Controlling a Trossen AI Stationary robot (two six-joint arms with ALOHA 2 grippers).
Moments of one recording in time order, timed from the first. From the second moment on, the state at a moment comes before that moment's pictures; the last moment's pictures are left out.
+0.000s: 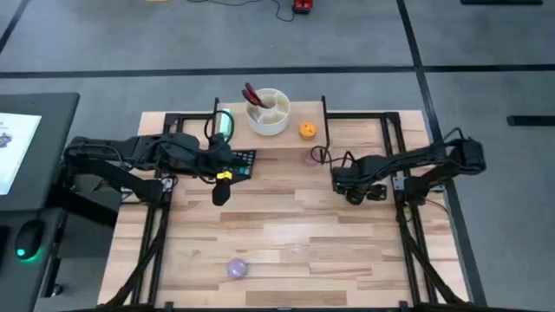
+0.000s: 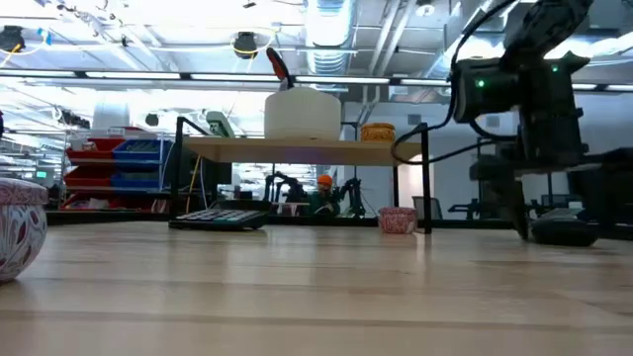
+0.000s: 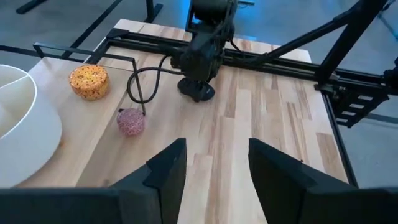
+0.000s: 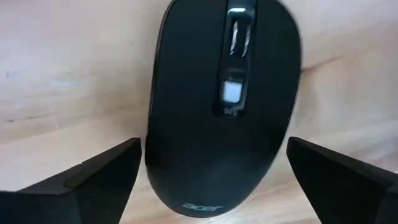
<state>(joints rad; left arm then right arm) -0.14 1.13 1.33 -0.52 -0.27 -0.19 -0.10 1.45 0.68 -0.83 -0.01 1.71</state>
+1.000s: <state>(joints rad) -0.27 1.13 1.33 -0.86 -0.50 -0.47 0.06 1.55 0.97 -0.80 0.03 1.40</state>
